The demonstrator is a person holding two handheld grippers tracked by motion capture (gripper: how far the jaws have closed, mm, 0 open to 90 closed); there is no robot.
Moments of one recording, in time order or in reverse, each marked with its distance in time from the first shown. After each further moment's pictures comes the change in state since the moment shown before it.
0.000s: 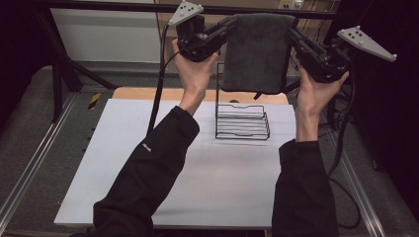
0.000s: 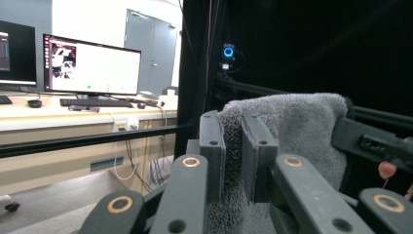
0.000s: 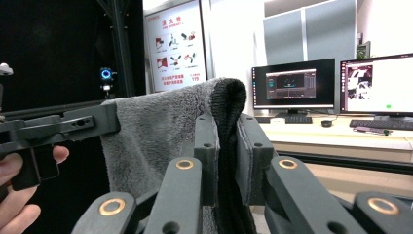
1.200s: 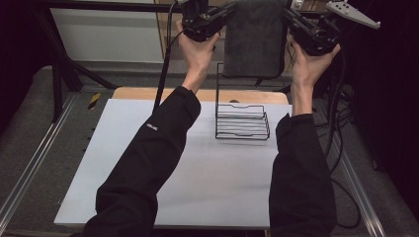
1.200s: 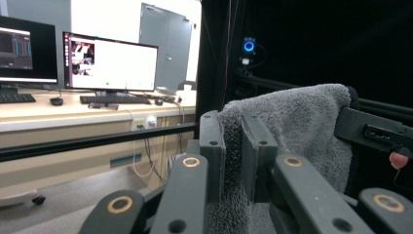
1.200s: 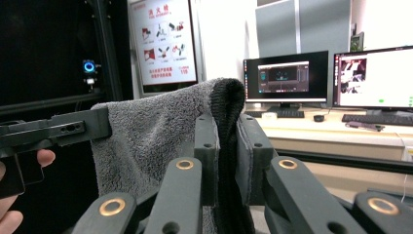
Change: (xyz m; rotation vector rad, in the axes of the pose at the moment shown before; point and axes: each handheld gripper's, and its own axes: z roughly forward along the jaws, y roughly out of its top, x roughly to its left) left arm 0.035 0.005 0.041 0.058 0.064 0.043; right arm -0.030 0.007 0.057 0.048 -0.028 -0.006
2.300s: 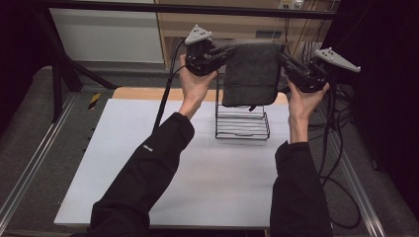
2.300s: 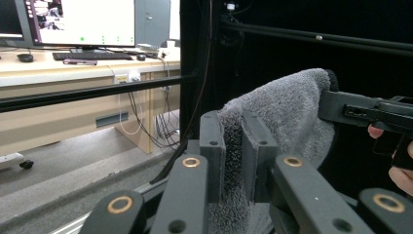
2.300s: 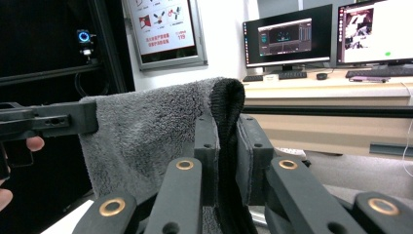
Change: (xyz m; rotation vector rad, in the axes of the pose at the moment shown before) left arm -0.003 -0.075 -0.013 0.151 -0.084 0.019; right arm -0.016 -0.085 -0.030 0.100 0.001 0.055
